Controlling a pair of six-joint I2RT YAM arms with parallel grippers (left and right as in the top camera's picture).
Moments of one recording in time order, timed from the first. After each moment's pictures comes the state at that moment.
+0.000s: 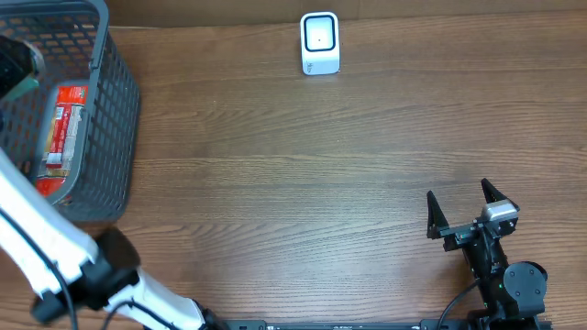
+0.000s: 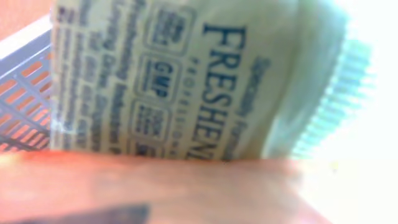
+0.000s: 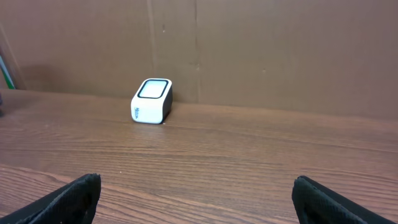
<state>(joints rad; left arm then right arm) 0.63 1.93 2.67 -1.47 0.22 -0.21 0.12 0.01 0.02 -0.02 -0.12 0.02</state>
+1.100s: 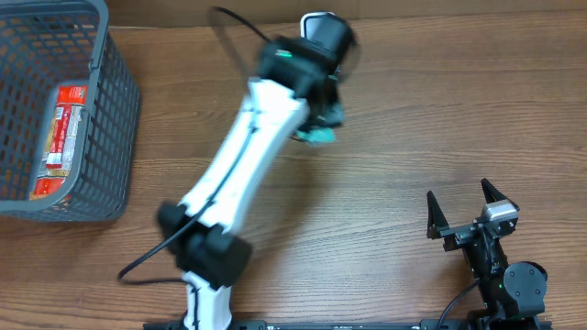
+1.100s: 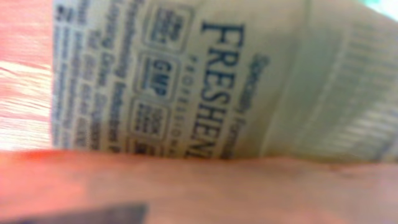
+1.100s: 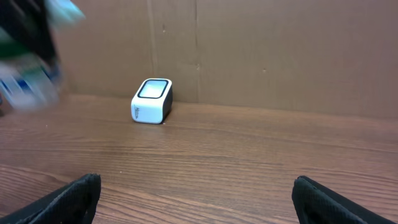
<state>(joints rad) -0.57 2.04 2.16 -1.48 -0.10 -0.74 0.12 0.01 0.02 -0.02 -0.12 0.02</state>
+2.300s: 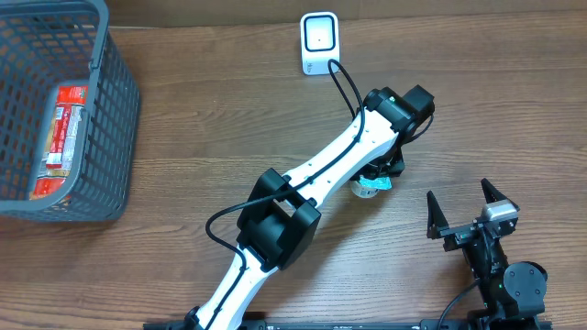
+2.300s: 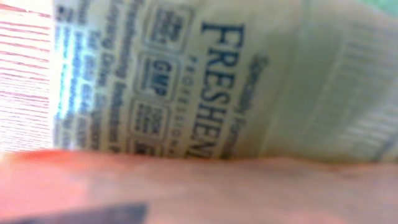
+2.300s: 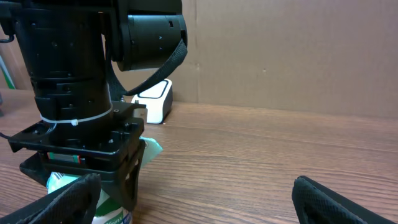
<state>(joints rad) -0.80 2.35 2.14 -1.39 -0.04 -0.93 0.12 0.01 0.02 -0.02 -0.12 0.02</state>
